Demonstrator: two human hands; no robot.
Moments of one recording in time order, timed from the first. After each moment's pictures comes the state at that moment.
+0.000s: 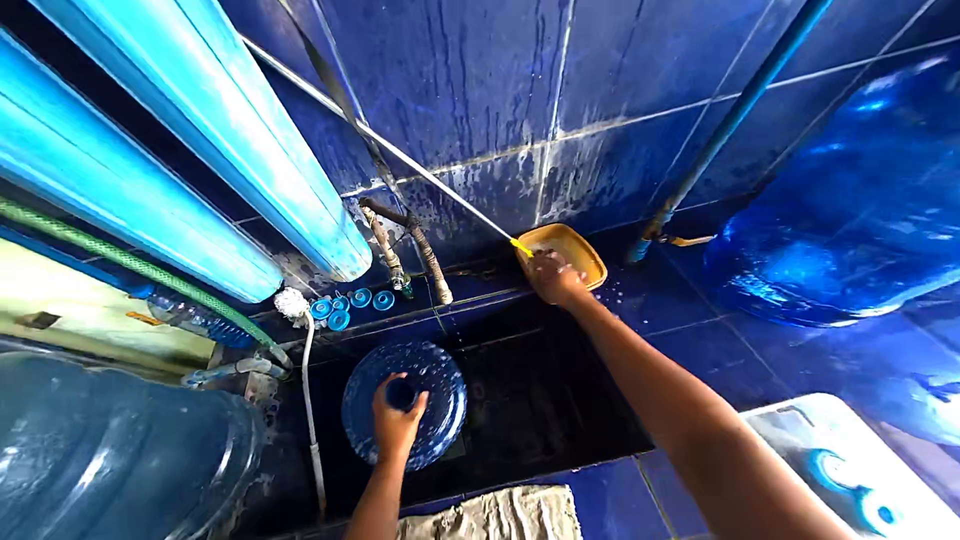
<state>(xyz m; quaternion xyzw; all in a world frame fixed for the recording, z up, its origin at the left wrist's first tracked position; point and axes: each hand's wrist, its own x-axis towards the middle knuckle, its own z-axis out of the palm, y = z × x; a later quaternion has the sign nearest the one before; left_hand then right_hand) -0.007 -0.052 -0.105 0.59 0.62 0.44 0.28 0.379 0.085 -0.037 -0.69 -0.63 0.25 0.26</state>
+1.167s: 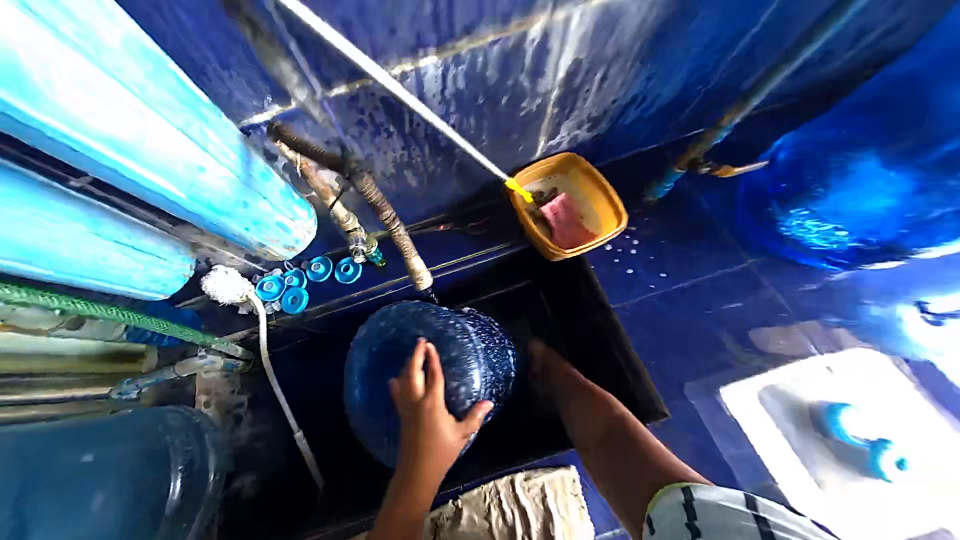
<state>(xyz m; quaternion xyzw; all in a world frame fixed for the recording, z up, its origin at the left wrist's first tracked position) 0.067 -0.065 -0.048 0.79 0.56 0.22 0.16 0.315 -0.050 -0.269 -0.61 -0.21 0.64 0.41</state>
